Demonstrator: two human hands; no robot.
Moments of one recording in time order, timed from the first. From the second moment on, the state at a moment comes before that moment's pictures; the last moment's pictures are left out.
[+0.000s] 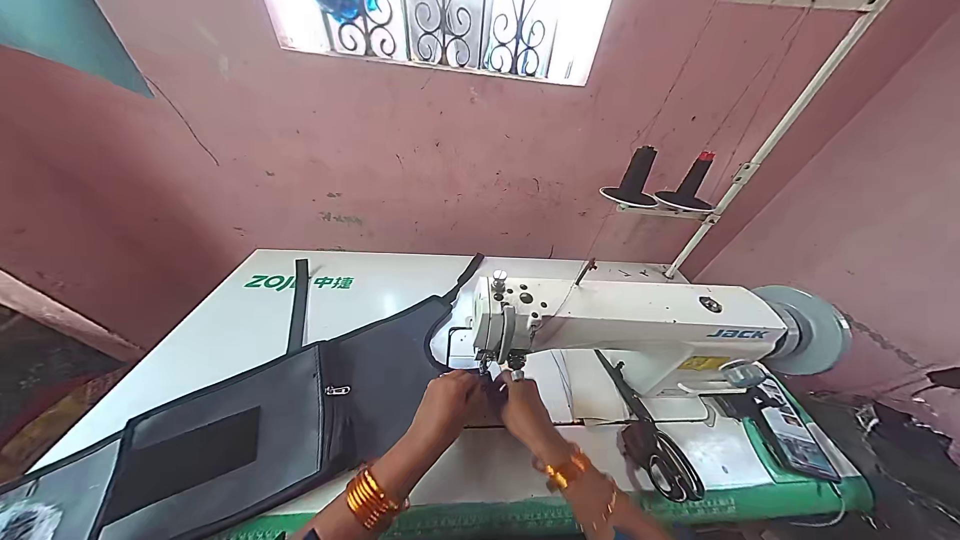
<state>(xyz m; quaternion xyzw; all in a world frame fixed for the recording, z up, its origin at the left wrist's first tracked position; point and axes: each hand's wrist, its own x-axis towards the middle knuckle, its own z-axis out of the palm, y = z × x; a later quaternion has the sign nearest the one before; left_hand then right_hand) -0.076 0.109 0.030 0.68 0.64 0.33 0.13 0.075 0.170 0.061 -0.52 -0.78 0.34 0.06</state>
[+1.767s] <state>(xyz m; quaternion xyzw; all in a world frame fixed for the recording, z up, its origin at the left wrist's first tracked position) -0.039 0.090 -0.009 0.71 0.65 0.28 -0.01 0.482 0.181 0.359 -0.33 -0.60 0.03 0.73</state>
